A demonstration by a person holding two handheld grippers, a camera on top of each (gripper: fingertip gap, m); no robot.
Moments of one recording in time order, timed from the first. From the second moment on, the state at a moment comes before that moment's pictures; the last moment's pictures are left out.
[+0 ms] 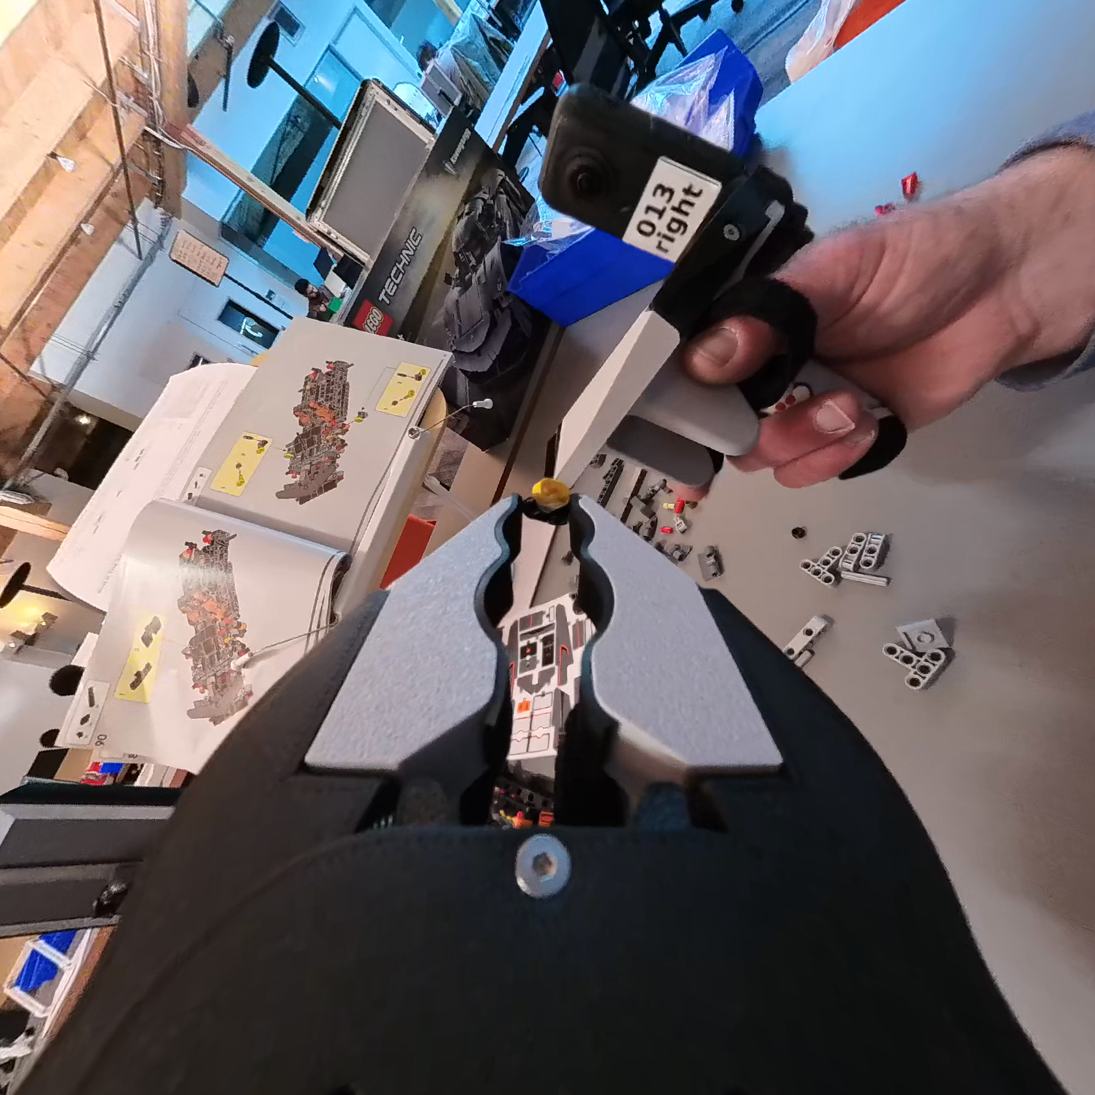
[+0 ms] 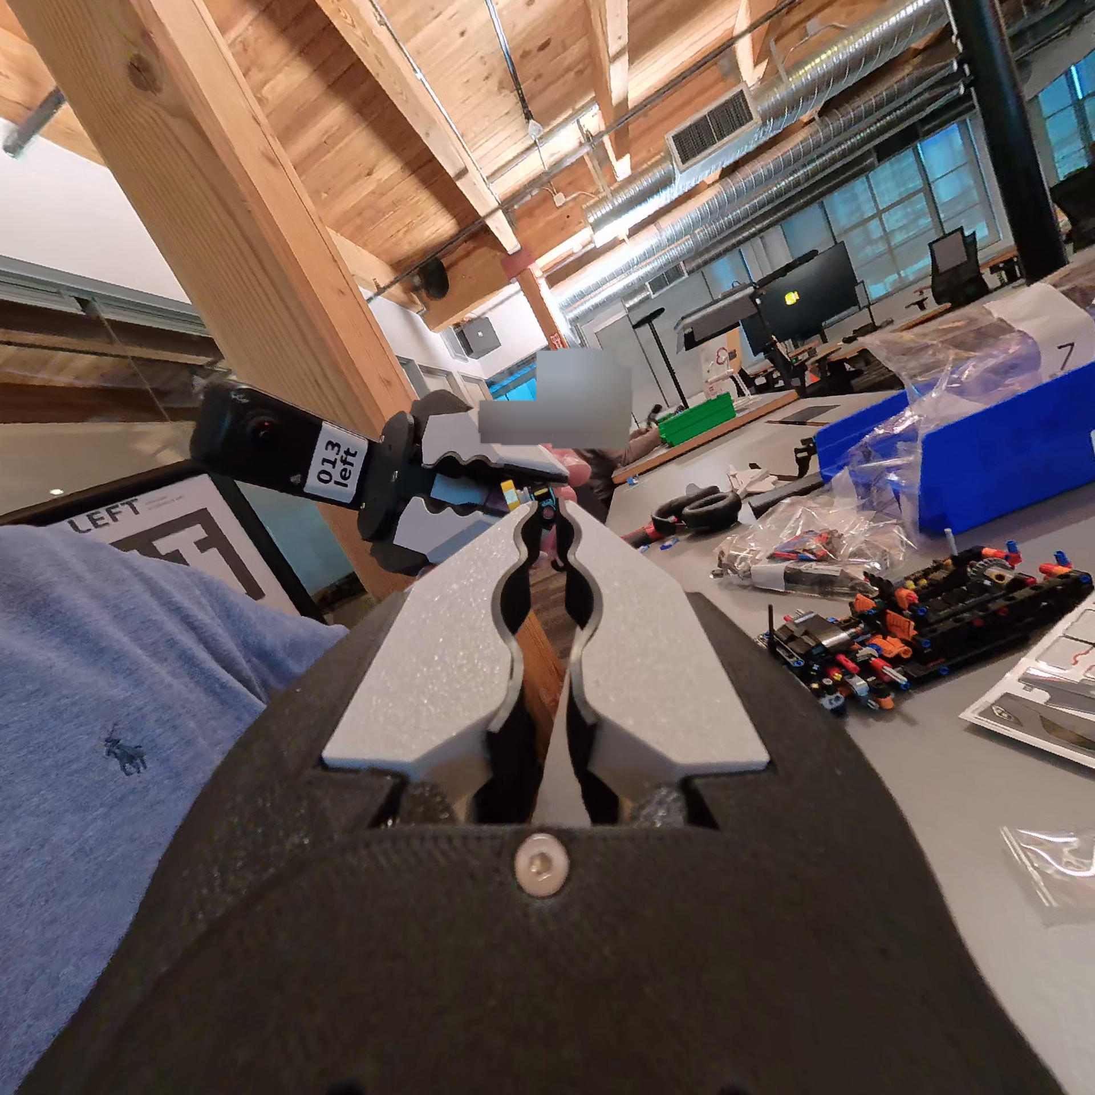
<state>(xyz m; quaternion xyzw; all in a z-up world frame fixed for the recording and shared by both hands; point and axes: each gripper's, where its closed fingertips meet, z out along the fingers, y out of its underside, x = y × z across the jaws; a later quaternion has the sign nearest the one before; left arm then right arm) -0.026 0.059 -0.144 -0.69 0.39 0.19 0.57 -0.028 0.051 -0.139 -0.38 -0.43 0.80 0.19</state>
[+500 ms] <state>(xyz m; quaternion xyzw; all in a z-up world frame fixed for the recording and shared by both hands) -0.021 0.063 -0.156 -0.71 0.38 0.14 0.58 -0.022 0.062 -0.150 -0.44 -0.58 0.63 0.28</state>
